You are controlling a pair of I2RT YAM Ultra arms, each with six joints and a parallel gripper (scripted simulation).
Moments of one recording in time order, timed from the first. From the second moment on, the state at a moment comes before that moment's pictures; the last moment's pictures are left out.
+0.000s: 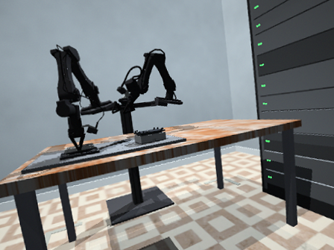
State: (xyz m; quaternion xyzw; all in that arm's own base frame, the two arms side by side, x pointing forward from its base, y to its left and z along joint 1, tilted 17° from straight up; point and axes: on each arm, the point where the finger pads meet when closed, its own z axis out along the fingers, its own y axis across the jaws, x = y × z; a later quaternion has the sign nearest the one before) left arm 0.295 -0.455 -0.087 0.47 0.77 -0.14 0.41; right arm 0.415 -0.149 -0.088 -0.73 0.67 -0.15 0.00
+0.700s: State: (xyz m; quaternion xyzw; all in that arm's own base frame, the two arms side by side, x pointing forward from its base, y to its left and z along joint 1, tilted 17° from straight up) left arm 0.295 -0.455 -0.087 0.47 0.77 -0.14 0.41; right arm 0.417 -0.150 -0.081 -0.73 0.67 -0.15 0.00
